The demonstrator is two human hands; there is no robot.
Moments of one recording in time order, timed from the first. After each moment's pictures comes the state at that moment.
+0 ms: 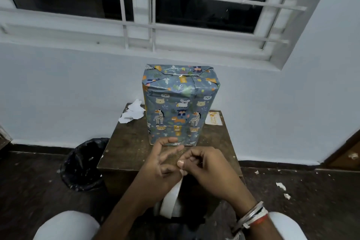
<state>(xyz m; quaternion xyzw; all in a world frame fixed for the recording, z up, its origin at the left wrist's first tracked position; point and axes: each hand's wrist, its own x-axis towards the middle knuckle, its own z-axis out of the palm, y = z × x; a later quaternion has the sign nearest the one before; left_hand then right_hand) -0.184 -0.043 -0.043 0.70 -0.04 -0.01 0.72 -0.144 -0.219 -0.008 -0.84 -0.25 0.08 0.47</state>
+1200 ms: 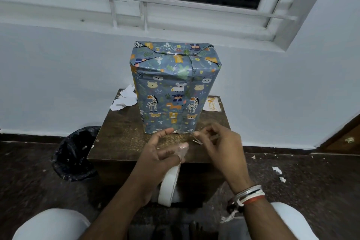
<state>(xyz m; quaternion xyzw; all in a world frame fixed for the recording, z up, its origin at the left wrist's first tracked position) -0.169 -0.056 -0.048 0.64 0.08 -0.08 0.76 -0.108 -0.241 -0.048 -0.90 -0.09 -0.12 0.41</state>
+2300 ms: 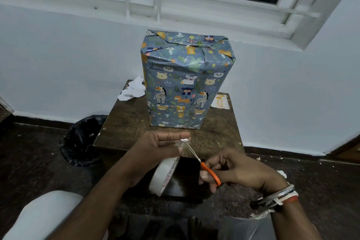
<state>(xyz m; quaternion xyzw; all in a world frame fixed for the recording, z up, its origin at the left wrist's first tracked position) -0.159 -0.029 -0.051 0.67 0.00 -0.13 0.73 -0.117 -0.277 -0.024 -0.77 -0.25 0.40 0.43</state>
